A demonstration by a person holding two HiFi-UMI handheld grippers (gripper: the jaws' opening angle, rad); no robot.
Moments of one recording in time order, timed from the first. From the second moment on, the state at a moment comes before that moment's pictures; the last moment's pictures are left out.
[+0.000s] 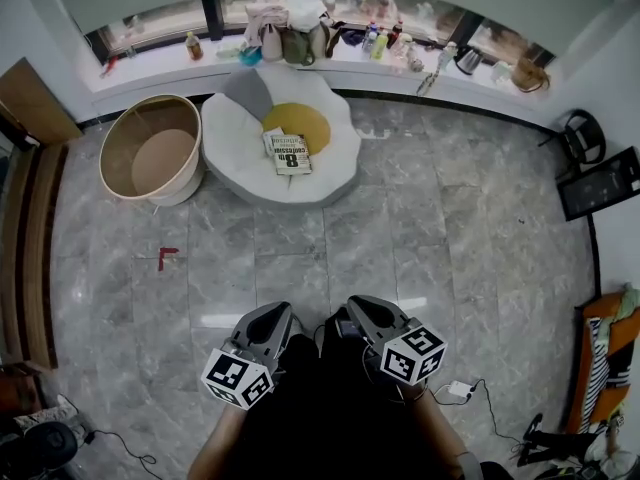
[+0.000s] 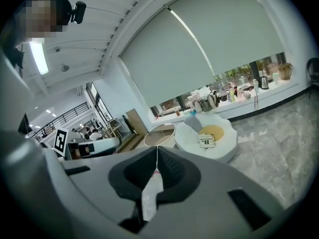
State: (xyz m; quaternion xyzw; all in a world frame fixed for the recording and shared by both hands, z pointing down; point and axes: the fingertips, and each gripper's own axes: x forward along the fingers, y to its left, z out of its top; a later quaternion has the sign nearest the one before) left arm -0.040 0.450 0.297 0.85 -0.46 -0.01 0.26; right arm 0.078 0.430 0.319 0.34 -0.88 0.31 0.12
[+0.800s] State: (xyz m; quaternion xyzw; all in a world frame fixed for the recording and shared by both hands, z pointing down) left arm -0.059 0.395 0.307 0.84 -0.47 0.00 0.27; right arm 0.074 0.369 0.334 0.35 -0.87 0.31 0.14
